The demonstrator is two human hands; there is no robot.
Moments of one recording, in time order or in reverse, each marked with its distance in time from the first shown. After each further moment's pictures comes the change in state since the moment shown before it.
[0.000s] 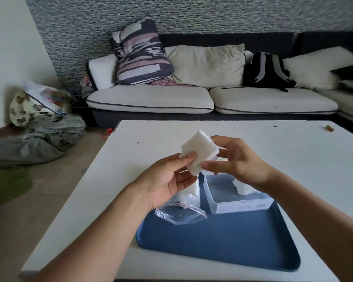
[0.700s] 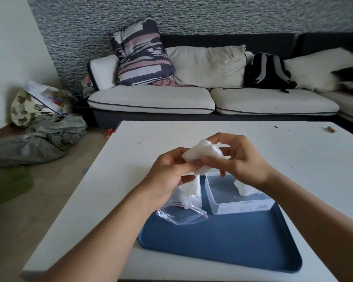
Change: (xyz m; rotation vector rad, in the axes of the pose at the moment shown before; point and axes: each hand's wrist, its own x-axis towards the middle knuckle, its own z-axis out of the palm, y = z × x) left_hand 0.002 -0.005 0.002 0.280 0.059 0.264; right_hand 0.002 -0.003 0.005 -0.115 0.114 -0.049
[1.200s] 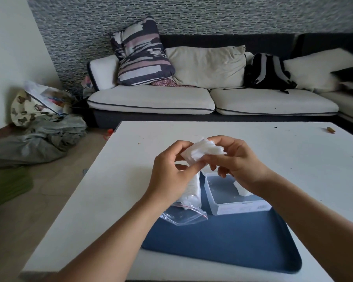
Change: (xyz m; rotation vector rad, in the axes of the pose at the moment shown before) left_hand 0.003 -0.011 0.004 0.500 0.208 0.472; right_hand 0.002 0.013 0.003 0.256 0.040 0.088
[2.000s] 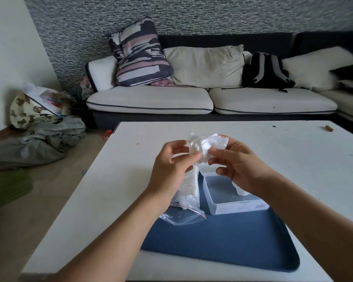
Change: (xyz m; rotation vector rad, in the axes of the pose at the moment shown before) left_hand 0.002 0.007 0.007 -0.362 0.059 -0.406; right_hand -0.004 -0.010 0.000 0.239 0.098 0.248
